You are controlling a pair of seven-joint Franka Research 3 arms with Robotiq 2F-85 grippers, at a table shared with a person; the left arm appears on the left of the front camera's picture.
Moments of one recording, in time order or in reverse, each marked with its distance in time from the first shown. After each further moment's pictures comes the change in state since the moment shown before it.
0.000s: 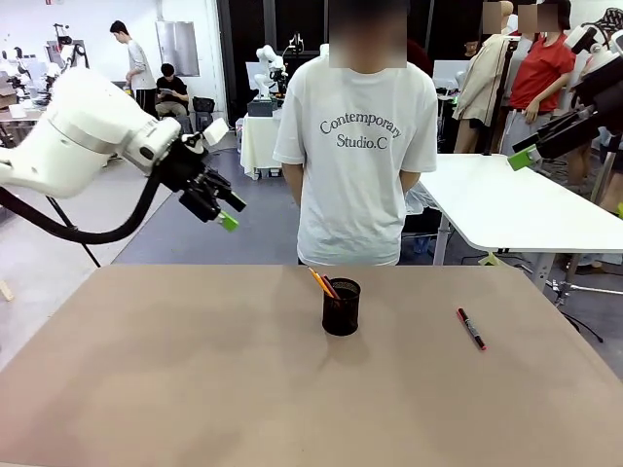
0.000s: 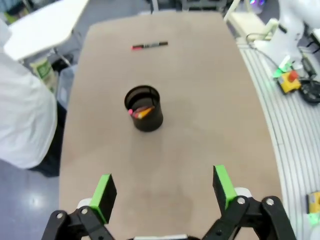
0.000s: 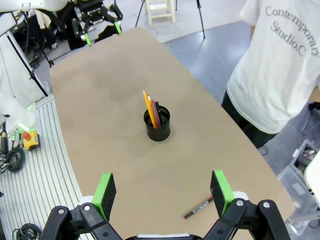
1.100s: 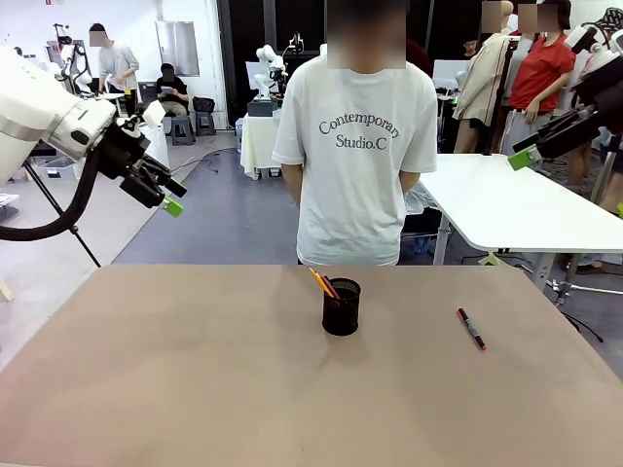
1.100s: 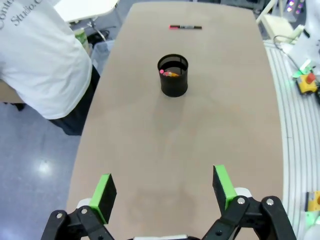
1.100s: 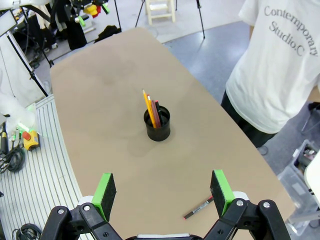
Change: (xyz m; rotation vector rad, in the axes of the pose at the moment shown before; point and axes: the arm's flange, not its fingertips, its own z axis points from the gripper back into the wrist) left arm -0.045 -0.019 0.087 0.169 0.024 0.115; right arm 0.000 0.000 0.000 0.000 0.000 0.000
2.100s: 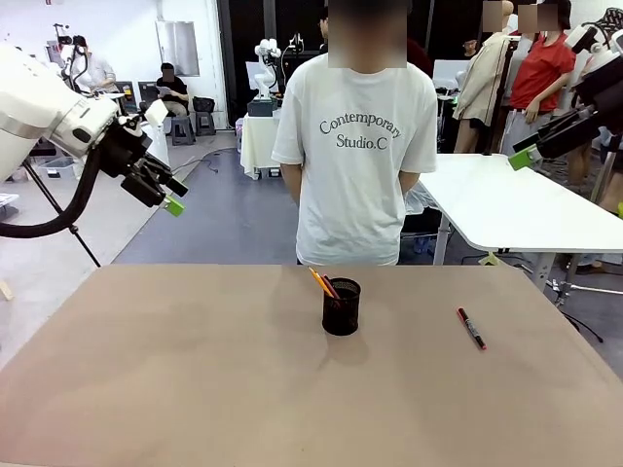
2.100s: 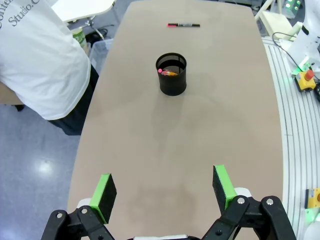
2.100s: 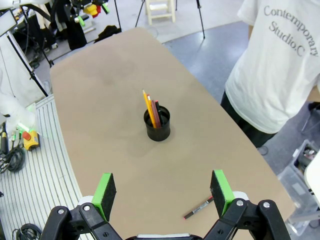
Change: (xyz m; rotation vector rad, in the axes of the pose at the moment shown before) left arm 0.004 -0.001 0.000 -0.006 0.015 -0.011; right arm 0.000 0.000 0.000 0.000 0.000 0.000
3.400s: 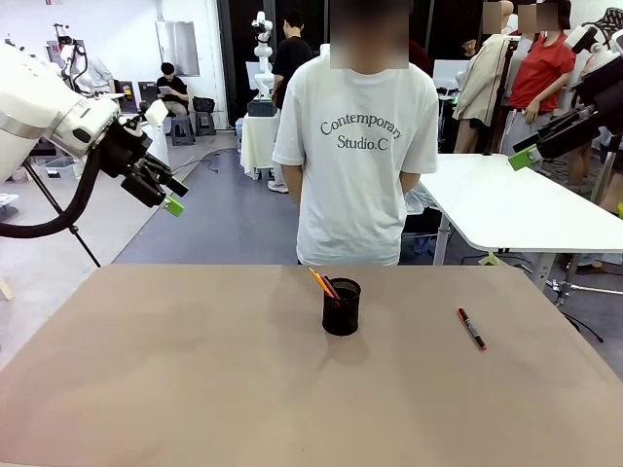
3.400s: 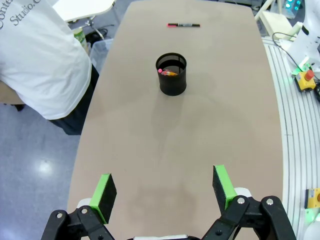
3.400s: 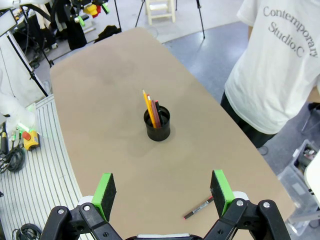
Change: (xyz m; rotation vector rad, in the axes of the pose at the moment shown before) left arm 0.000 0.000 0.000 0.000 0.000 0.001; right arm 0.000 0.000 0.000 0.000 0.000 0.000
